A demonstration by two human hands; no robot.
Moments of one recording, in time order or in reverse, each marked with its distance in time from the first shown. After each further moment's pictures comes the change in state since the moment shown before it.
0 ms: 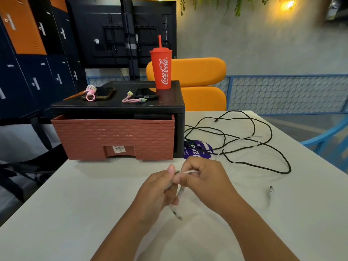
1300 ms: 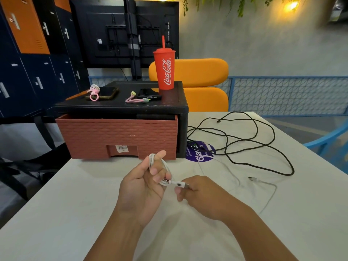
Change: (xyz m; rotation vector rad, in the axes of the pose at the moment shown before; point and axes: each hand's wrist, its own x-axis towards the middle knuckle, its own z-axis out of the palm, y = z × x) left_hand 0.008 0.009 -0.017 -0.819 0.059 -0.020; right_hand 0.003 0.015 0.010 -0.319 -0.363 0.225
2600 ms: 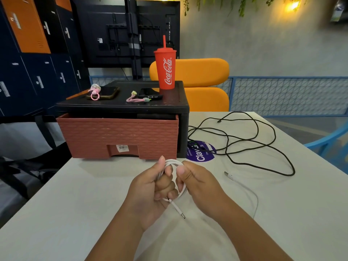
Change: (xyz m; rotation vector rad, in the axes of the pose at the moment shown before) left_hand -0.004 -0.004 0.006 0.284 0.011 -0.109; right_hand 0.001 -0.010 0.009 0.423 0.259 -0.319
